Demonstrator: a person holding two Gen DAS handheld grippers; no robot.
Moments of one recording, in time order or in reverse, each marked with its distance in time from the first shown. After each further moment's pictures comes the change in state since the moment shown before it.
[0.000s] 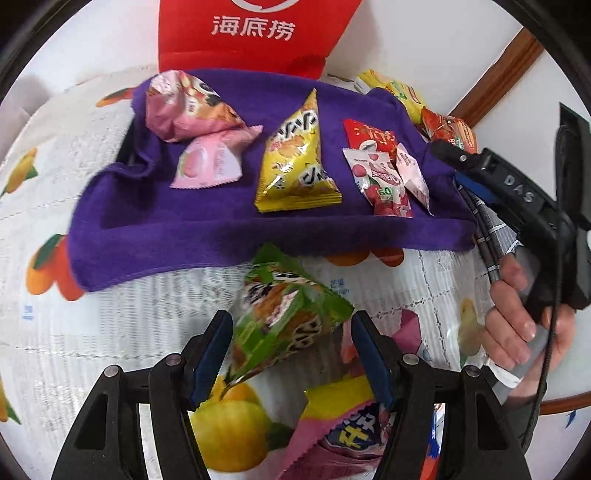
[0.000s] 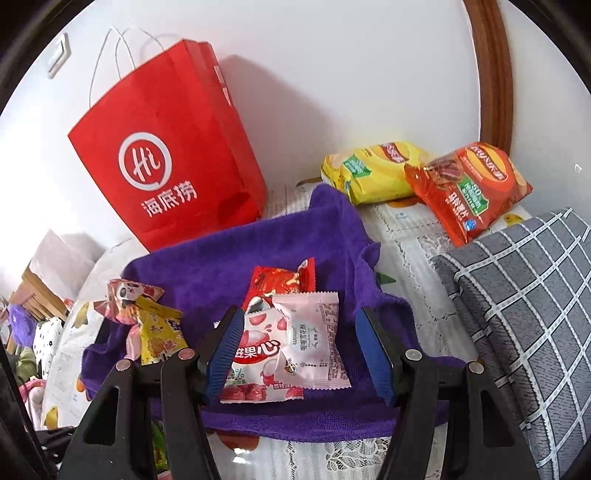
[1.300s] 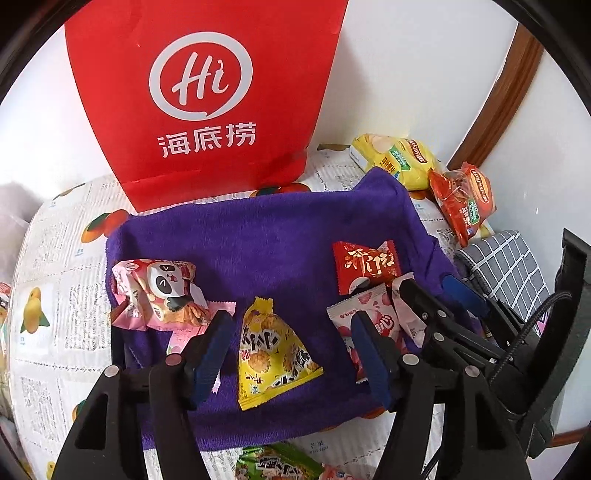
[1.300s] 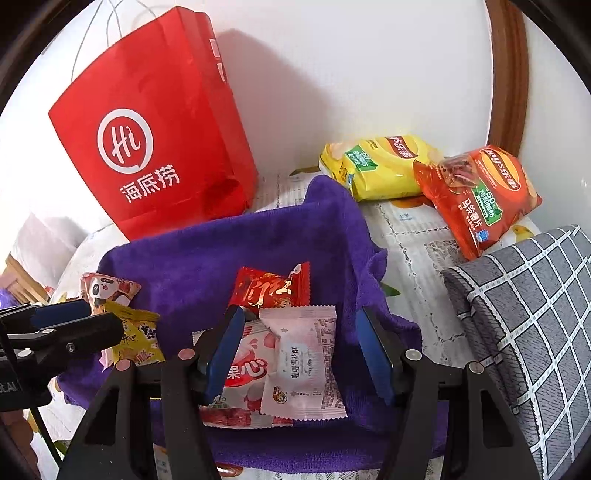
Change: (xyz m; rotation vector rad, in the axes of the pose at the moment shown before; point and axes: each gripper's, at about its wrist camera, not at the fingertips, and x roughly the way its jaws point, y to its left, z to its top) left arm -0.011 -0.046 0.115 0.112 -0.123 0.130; right arm 0.034 0.008 0.012 -0.054 0.055 -0.058
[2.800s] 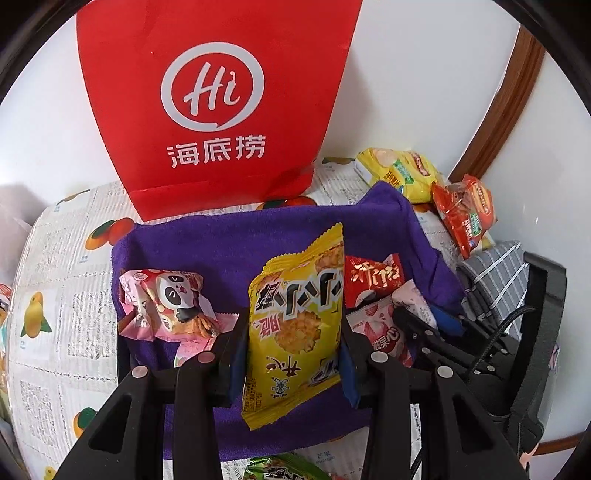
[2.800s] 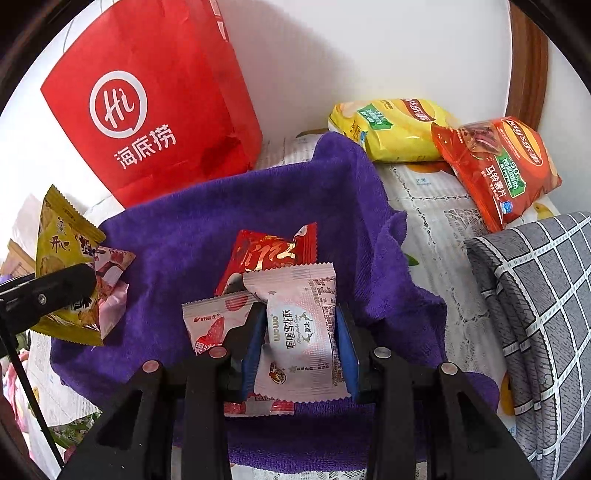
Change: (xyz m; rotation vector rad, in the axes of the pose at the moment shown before) left arm 0.003 0.007 0.001 -0.011 -0.047 0.013; right arm 0.026 -0.002 -0.010 -0.019 0.125 0.026
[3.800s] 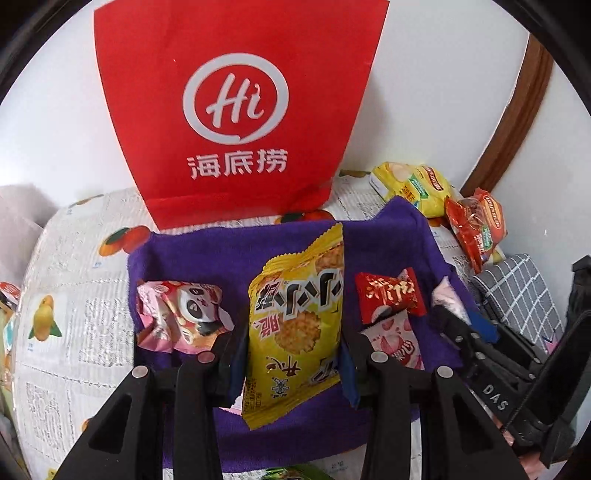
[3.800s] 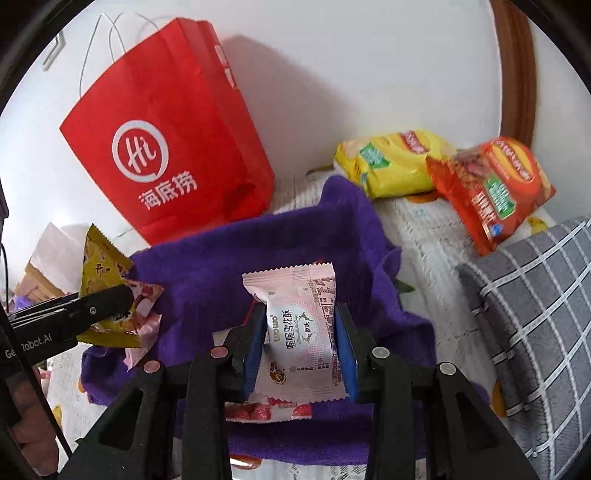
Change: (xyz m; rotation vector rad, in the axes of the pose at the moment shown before) left arm -0.002 0.013 0.005 -0.029 -0.040 0.016; right arm -0.029 -0.005 -0.002 0.050 -0.110 0.081
